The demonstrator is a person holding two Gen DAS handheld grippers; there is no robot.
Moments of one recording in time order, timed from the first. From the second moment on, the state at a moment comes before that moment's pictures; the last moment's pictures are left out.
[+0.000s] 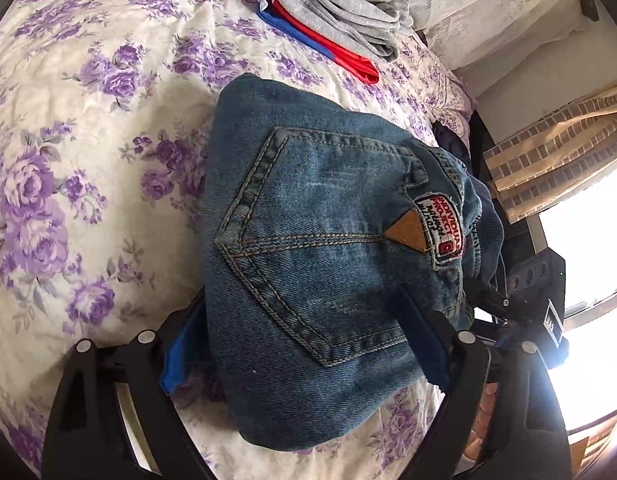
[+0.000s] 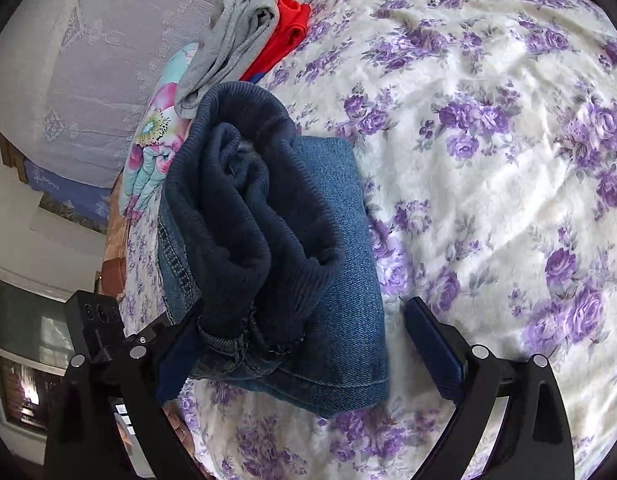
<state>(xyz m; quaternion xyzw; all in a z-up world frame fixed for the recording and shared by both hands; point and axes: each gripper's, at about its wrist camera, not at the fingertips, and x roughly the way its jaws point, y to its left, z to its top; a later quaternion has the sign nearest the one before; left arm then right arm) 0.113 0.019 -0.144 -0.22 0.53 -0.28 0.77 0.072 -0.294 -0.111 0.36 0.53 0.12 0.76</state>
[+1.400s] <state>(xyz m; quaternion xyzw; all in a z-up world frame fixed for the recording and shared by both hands) 0.504 -0.044 -0.062 -0.16 0.55 -0.23 0.79 0.466 -0.296 -0.045 0.18 0.46 0.11 0.86</state>
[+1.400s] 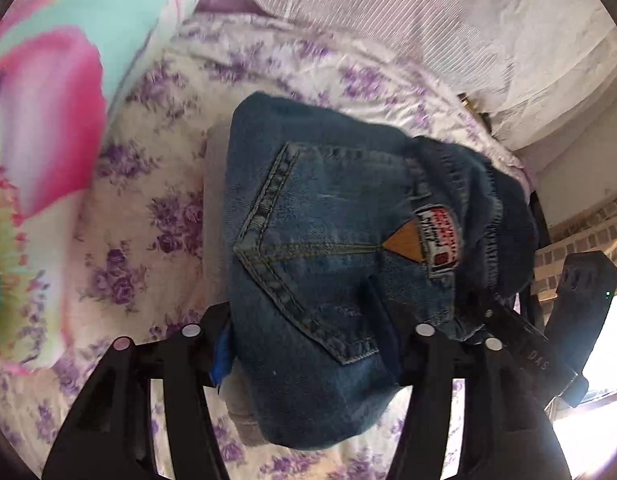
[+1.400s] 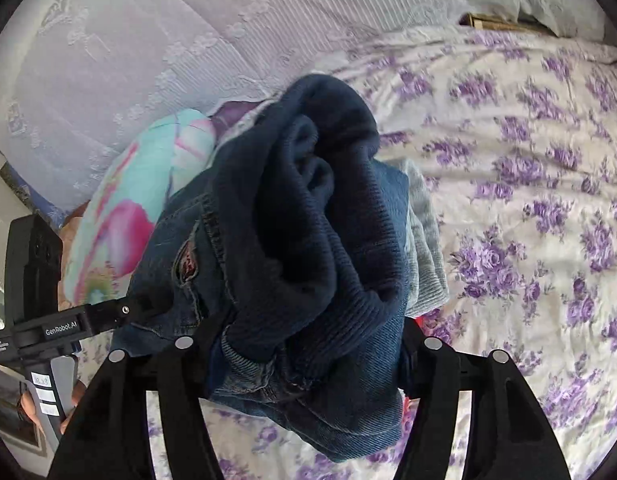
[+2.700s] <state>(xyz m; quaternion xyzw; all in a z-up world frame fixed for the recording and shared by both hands) 0.142 -0.021 0.028 -0.03 0.29 -0.03 0.96 0.144 -0.241 0.028 0.00 0.31 -0.08 0.95</state>
